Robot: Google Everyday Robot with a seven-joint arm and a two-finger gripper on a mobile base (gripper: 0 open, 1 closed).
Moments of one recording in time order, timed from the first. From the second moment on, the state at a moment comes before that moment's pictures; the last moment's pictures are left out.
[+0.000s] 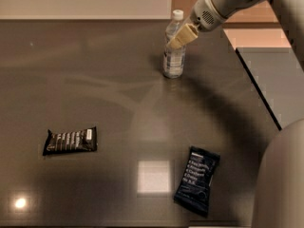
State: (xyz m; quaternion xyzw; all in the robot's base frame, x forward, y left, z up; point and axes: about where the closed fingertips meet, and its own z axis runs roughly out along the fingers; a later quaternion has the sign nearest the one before) arm 0.703 -0.082 0.937 -0.52 0.77 0.16 0.33
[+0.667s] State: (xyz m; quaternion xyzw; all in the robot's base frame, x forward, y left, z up) arm 0.683 -0.090 0.951 -0.55 0.77 0.13 0.29
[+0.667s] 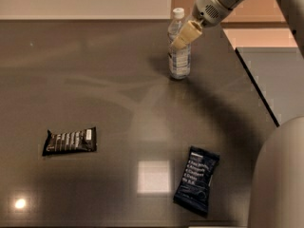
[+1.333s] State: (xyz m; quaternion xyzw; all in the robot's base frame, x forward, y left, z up) arm 0.636 -0.126 0.954 -0.61 0.78 0.00 0.17
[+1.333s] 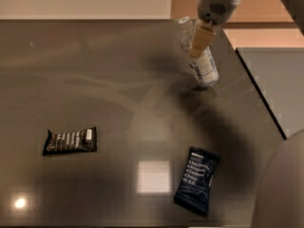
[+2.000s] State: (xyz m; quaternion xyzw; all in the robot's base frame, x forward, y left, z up) arm 0.615 -0.121 0.926 -0.65 0.75 -0.04 0.09
